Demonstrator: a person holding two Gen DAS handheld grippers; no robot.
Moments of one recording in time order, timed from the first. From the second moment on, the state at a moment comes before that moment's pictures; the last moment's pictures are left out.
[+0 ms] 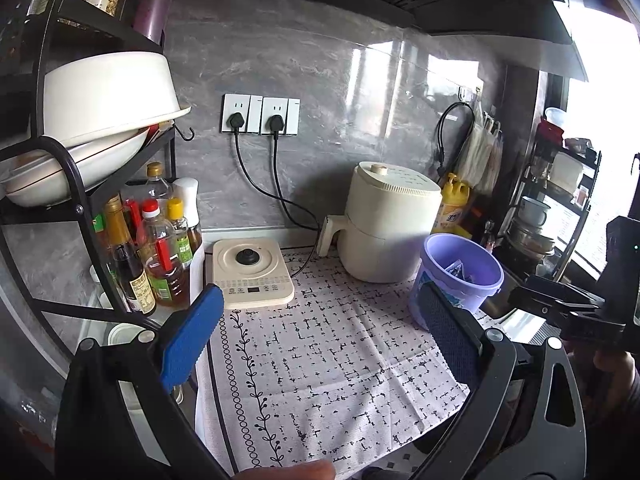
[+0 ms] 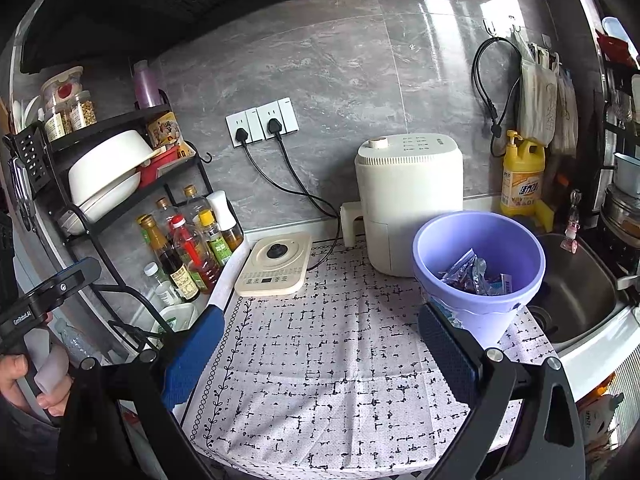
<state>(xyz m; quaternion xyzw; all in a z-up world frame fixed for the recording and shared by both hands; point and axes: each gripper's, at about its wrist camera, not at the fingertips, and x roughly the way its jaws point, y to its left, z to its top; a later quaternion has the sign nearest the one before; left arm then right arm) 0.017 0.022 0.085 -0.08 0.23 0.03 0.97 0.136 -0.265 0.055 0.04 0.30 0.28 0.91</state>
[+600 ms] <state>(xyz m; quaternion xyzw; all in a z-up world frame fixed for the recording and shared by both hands) 0.008 0.028 0.064 -0.10 0.21 0.03 0.97 0.136 -0.248 0.046 0.01 0.31 0.29 0.91</state>
